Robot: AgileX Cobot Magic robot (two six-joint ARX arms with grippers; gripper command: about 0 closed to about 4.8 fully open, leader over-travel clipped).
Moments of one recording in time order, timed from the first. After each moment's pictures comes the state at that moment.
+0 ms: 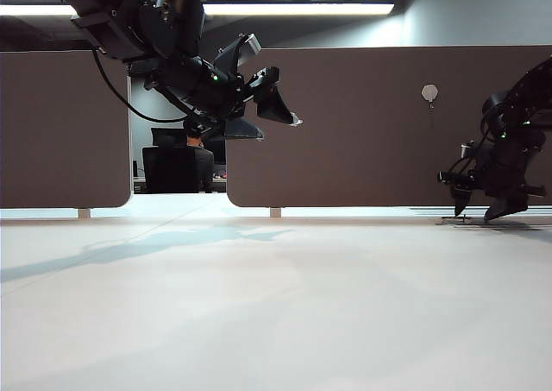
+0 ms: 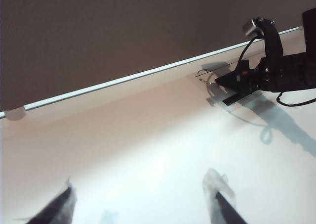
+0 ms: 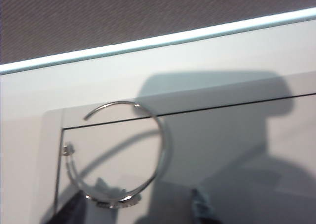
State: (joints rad) left arm -0.38 2.07 1.60 0.18 0.40 -0.09; right arm -0.11 2.62 2.35 -0.42 -0.12 0.13
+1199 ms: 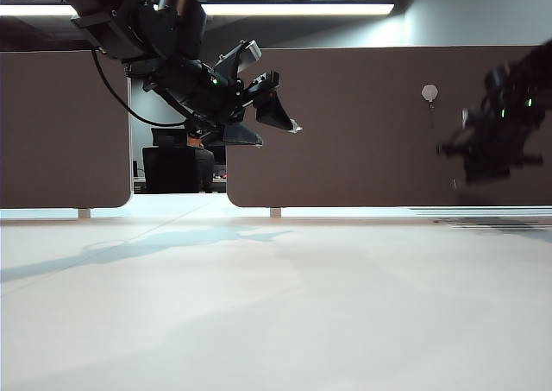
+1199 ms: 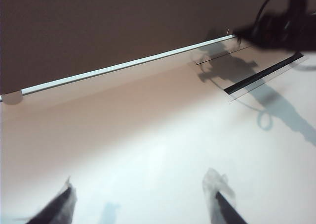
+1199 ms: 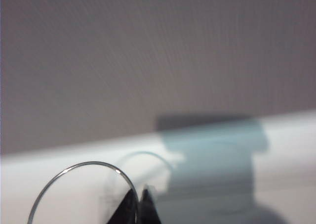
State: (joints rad) left arm -0.38 2.07 1.60 0.14 0.40 -0.09; right arm -0.11 2.55 2.35 -0.28 -0.12 0.13
